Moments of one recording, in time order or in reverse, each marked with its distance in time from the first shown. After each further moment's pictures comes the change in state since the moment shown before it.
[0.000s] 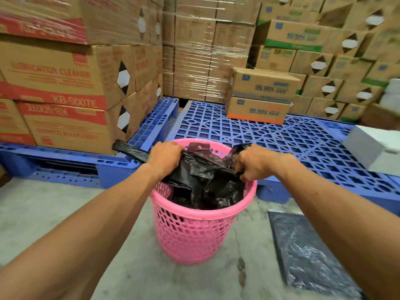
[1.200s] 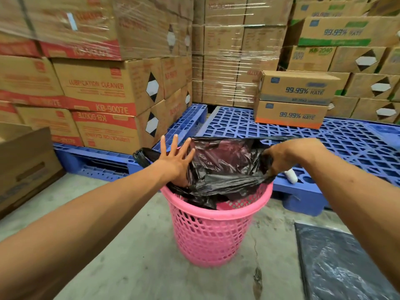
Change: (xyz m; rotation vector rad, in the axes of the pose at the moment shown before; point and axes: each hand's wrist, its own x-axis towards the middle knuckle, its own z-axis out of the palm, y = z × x) left_hand -0.036 0.024 -0.039 0.374 -0.545 -0.199; right_hand -0.006 0.035 -0.020 0.144 -0.352 0.276
